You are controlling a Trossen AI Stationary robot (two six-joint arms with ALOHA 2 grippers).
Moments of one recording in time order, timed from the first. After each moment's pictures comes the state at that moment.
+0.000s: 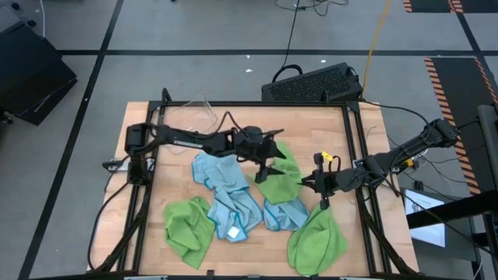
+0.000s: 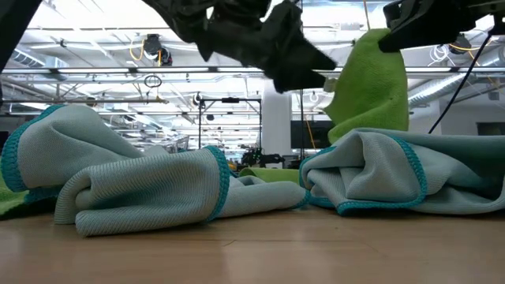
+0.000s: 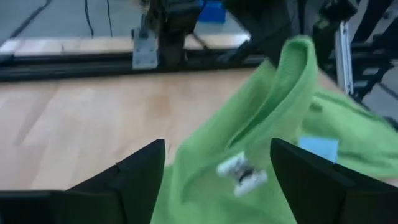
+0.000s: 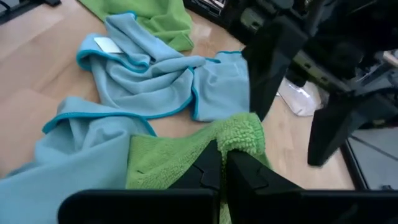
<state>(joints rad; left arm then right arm) 0.11 1.93 1.33 0.19 0.34 0.07 0.45 0.89 0.54 -0.18 0.45 -0.21</state>
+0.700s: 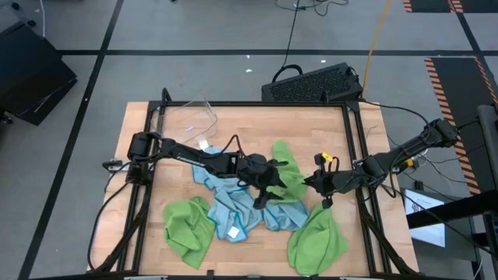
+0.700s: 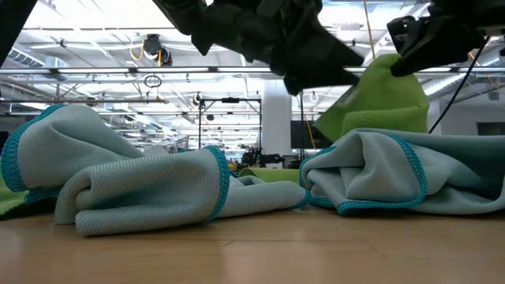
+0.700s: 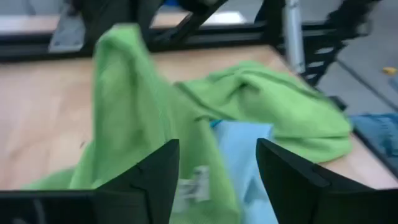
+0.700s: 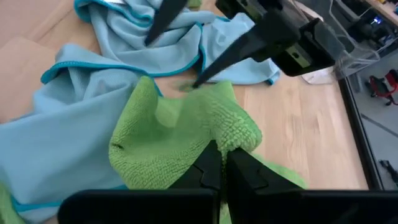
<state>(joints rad) -0.07 1.98 1.33 0.18 0.27 0.02 0.45 0.89 0.54 -0.34 0.45 -0.16</state>
